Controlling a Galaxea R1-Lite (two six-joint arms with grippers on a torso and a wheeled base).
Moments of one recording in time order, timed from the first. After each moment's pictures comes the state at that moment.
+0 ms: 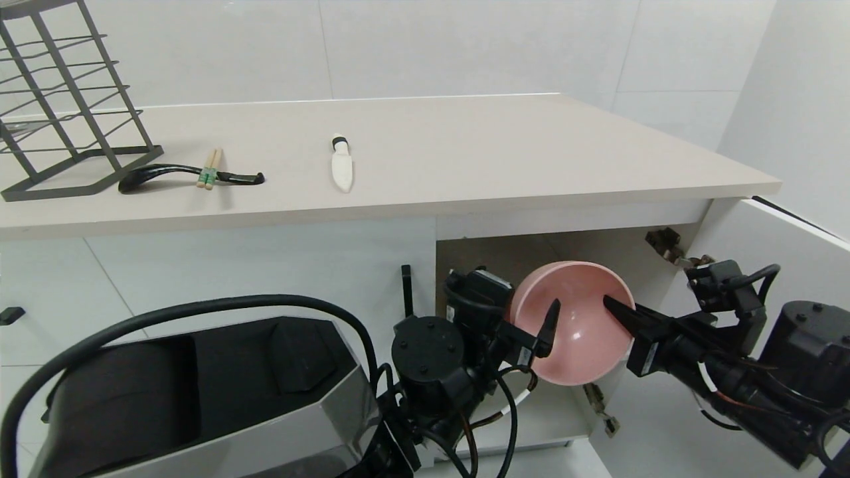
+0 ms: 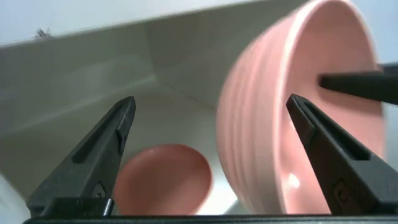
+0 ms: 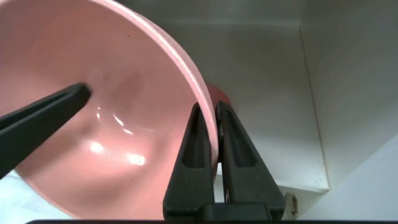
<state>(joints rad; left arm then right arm) -0.96 2.33 -0.92 -1.57 0.30 0.12 0.39 1.84 -0.11 -1.57 -0.02 0.09</state>
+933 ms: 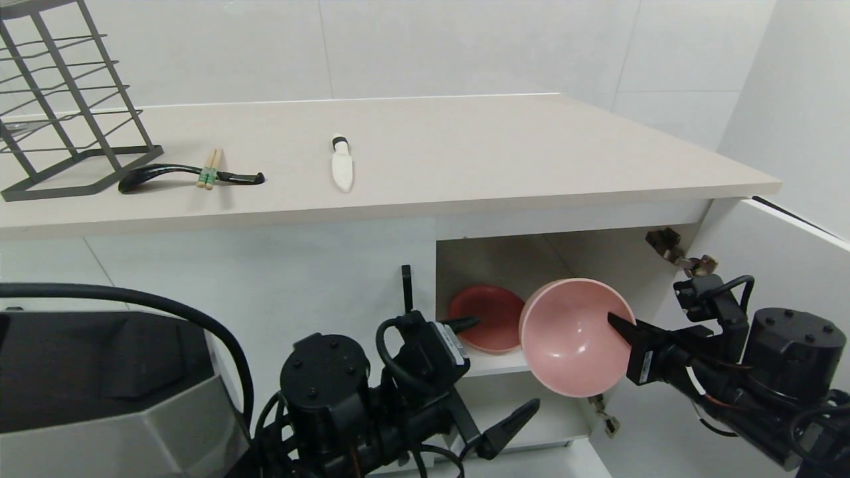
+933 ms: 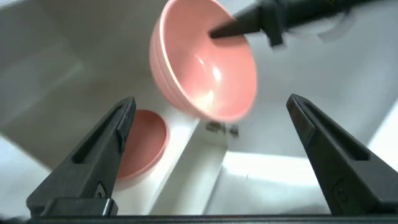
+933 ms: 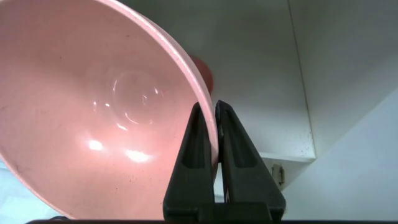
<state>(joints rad) -0.90 2.07 -0.47 -1.57 -0.20 0.23 0.33 1.93 -0.10 -1.57 -0.02 0.09</state>
